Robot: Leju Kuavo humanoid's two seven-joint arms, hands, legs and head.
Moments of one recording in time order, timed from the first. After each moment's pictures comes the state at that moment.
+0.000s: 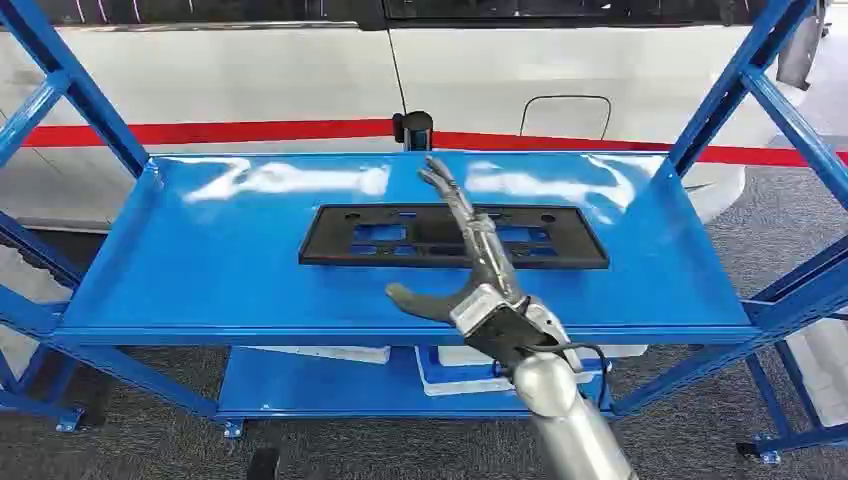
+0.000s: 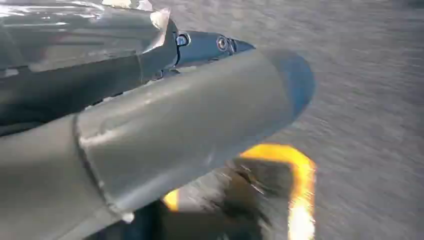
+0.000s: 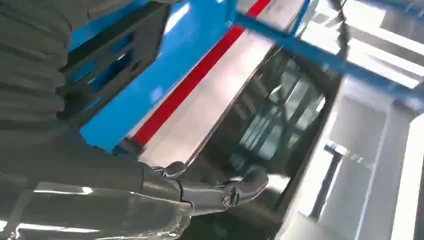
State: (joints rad) left arm -0.17 -0.28 0.53 -0.20 -0.39 0.39 -0.08; right arm -0.41 0.12 0.79 -1.42 0.45 0.00 -0.39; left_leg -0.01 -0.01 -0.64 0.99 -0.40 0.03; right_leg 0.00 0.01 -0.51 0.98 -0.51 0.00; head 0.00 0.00
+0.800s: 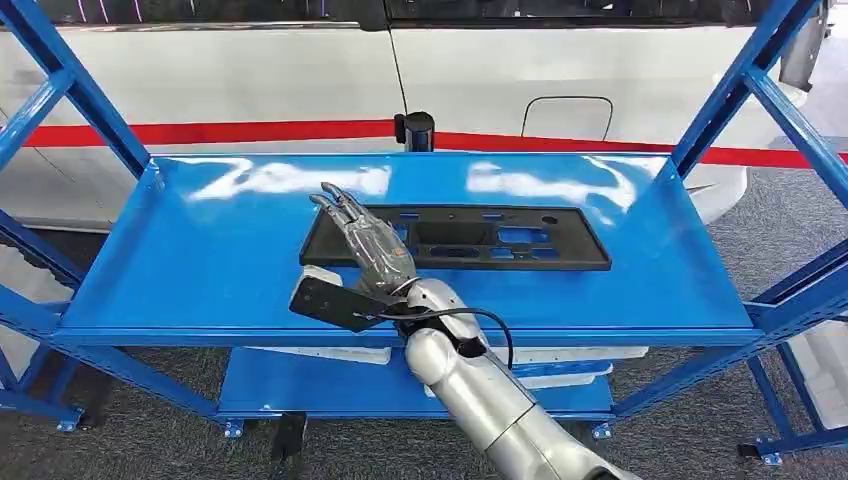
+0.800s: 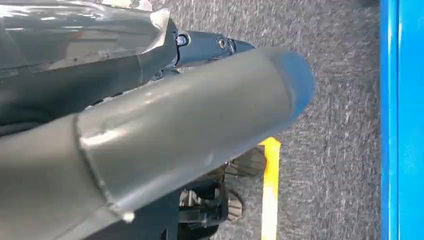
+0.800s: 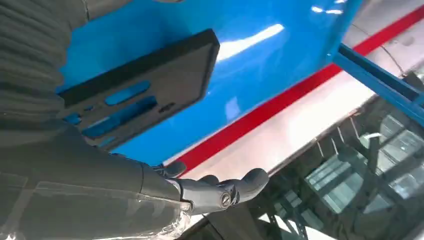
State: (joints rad) left arm -0.23 -0.35 0.49 -0.22 -0.38 0.45 -0.04; right arm -0.65 0.31 0.95 -0.82 0.75 -0.21 -0.23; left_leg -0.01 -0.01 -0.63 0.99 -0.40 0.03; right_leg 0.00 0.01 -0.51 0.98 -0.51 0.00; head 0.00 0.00
